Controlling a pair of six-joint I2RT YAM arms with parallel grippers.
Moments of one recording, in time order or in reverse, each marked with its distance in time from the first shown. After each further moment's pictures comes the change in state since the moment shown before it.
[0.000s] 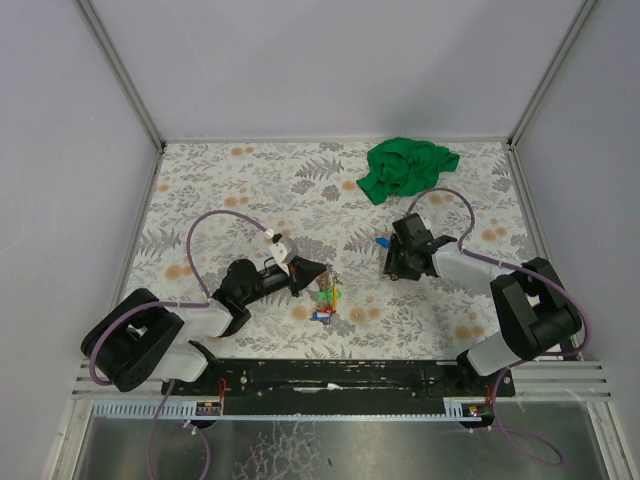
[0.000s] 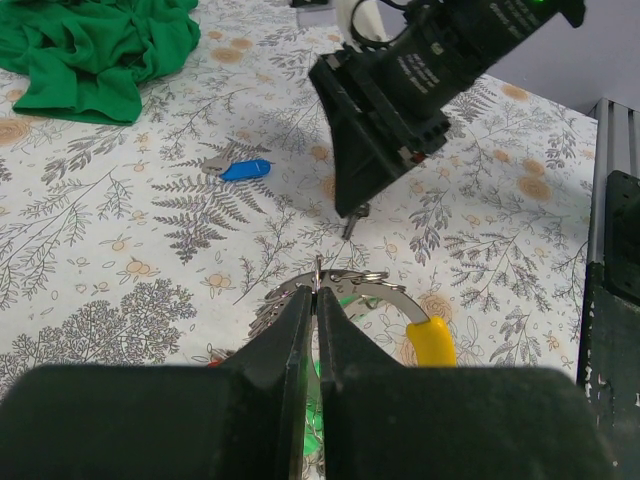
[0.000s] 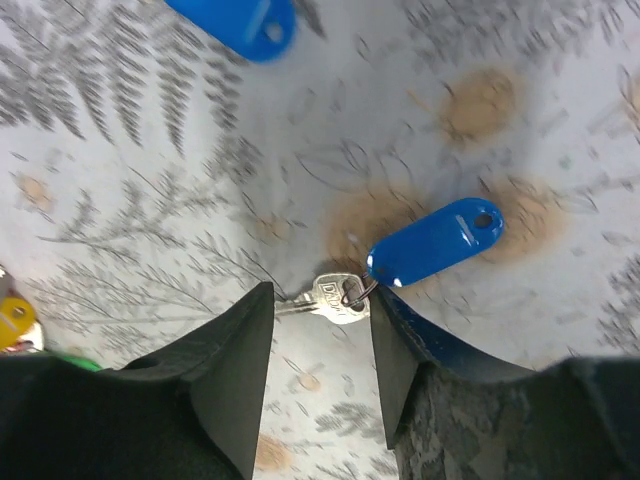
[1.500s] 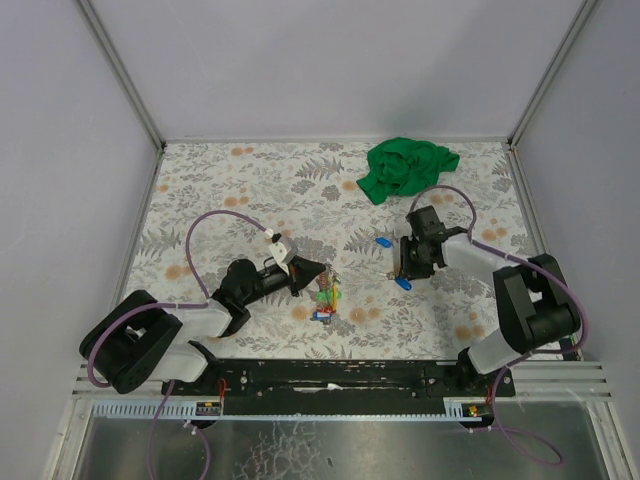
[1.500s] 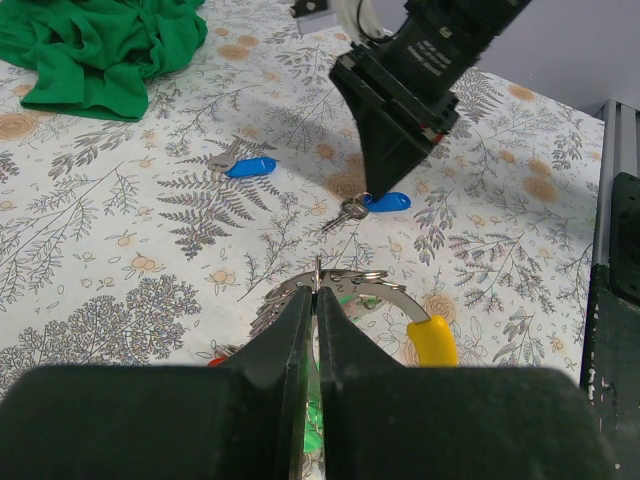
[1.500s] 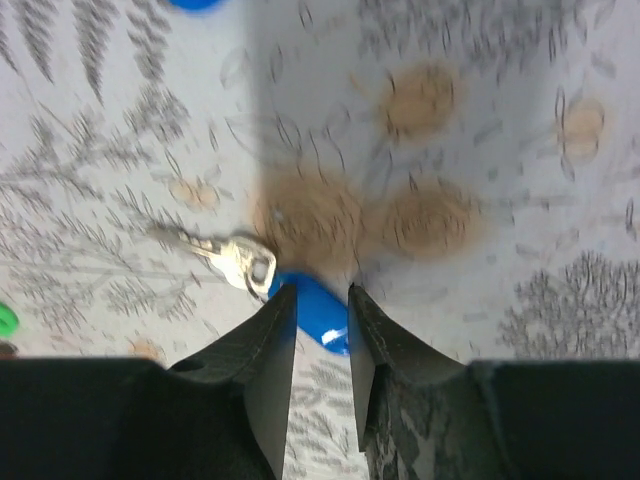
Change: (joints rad) left arm 0.000 -0.012 0.000 -0.021 -0.013 0.000; right arm -0.130 0.079 0.091 -0.094 -0.153 -0.285
